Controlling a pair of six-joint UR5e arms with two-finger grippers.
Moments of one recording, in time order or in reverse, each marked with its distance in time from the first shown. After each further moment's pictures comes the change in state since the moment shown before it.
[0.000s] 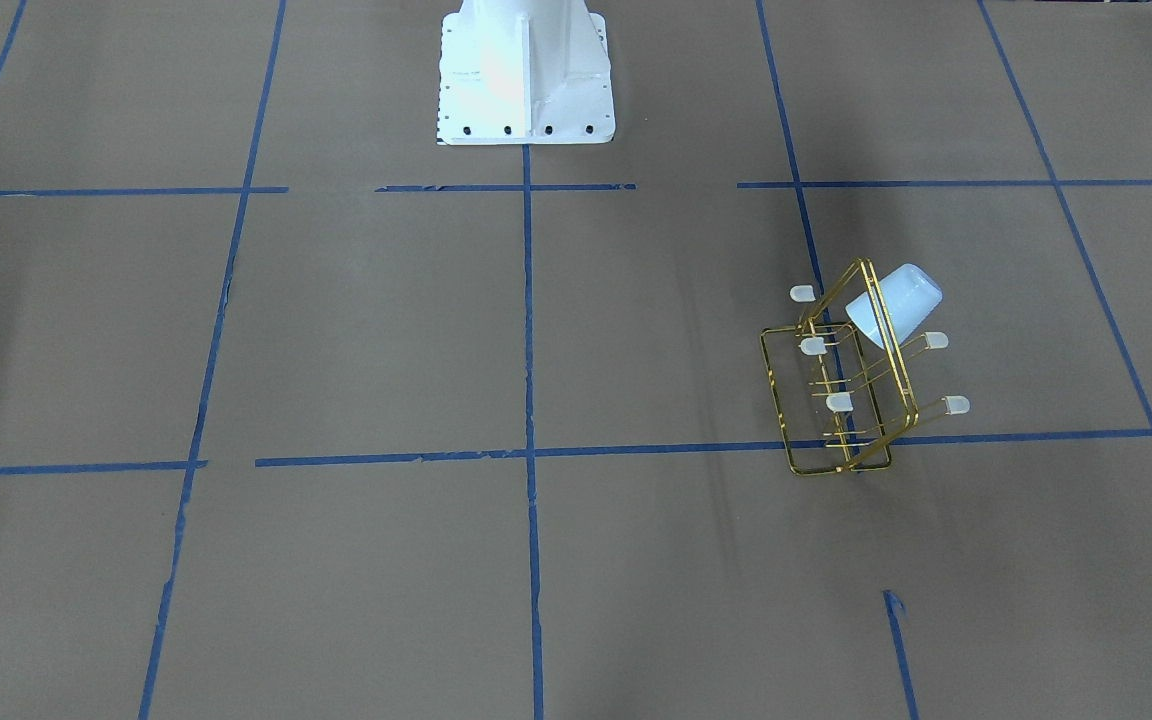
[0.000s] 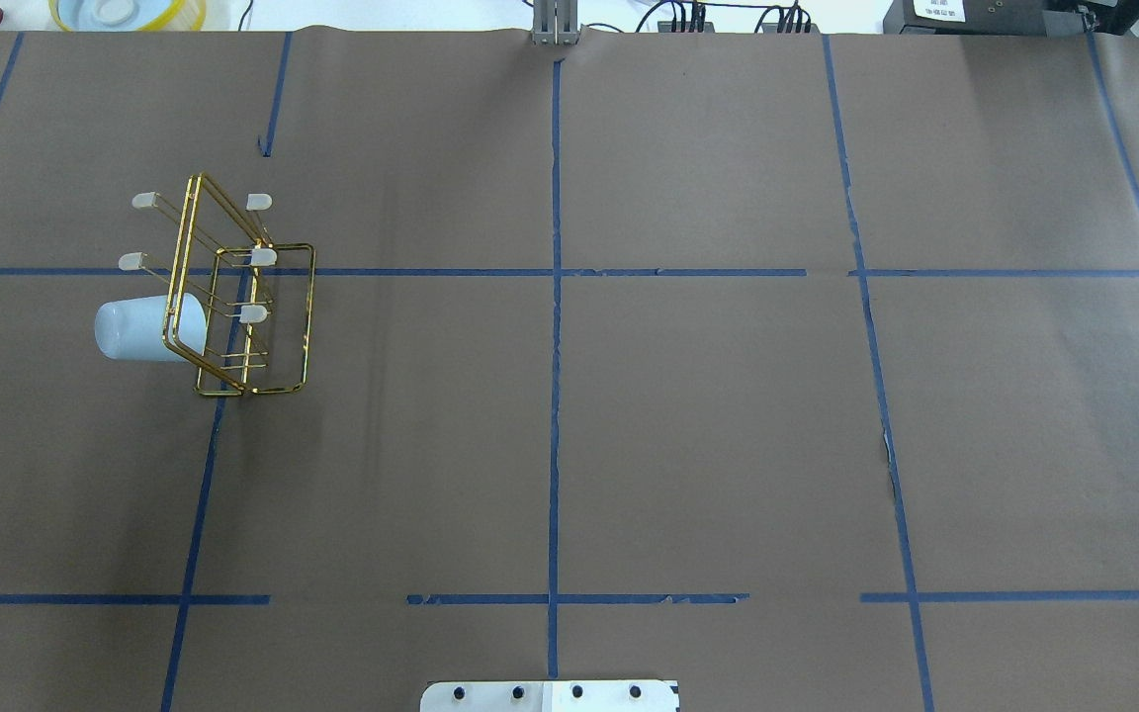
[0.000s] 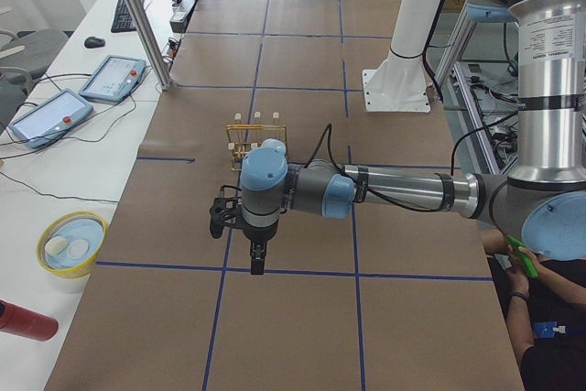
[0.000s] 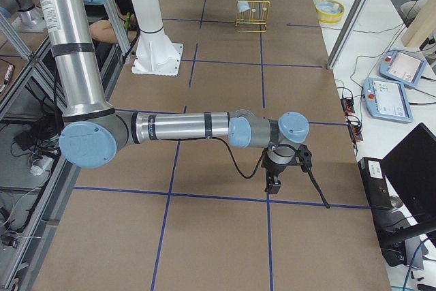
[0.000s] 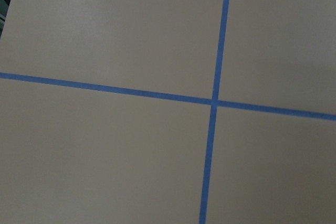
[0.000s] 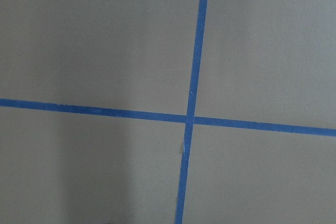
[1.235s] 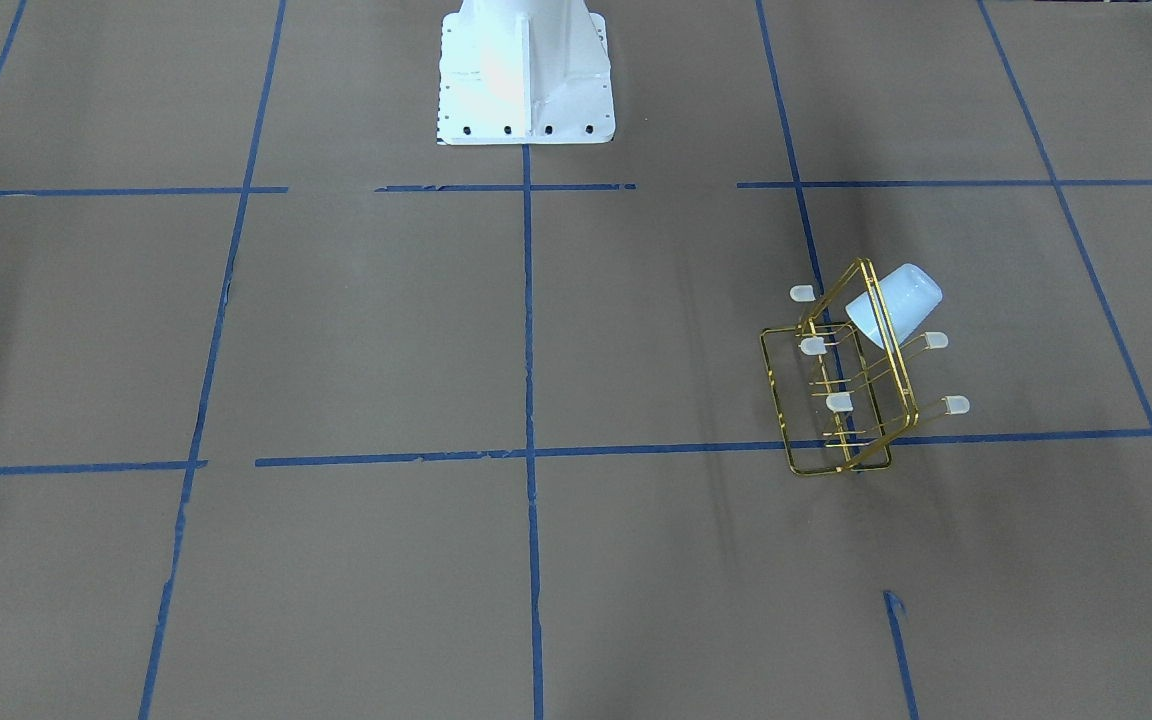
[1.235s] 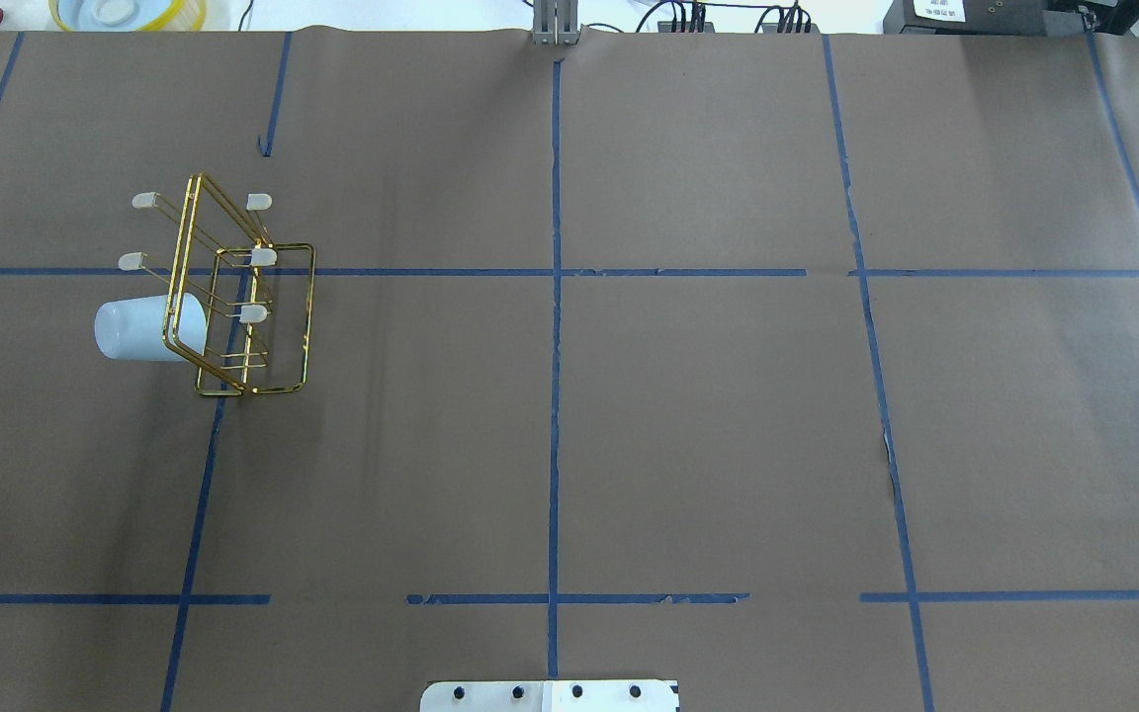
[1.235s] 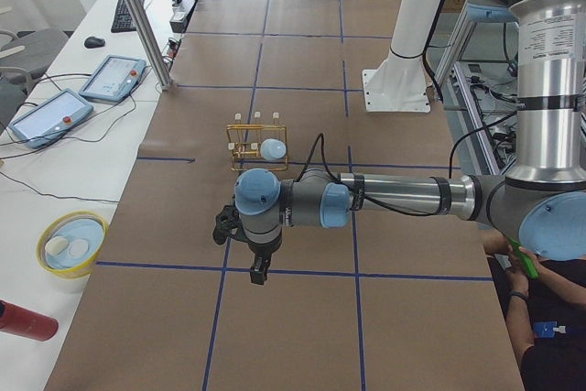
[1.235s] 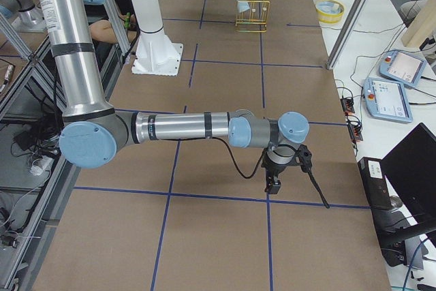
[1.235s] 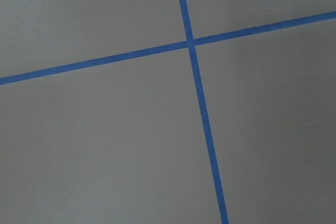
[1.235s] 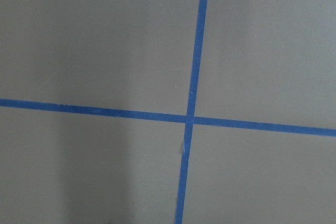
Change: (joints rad) left arm -0.007 -0.004 0.053 0.062 -0.093 0.280; right arm 0.000 0.000 0.000 -0.001 0.000 0.000
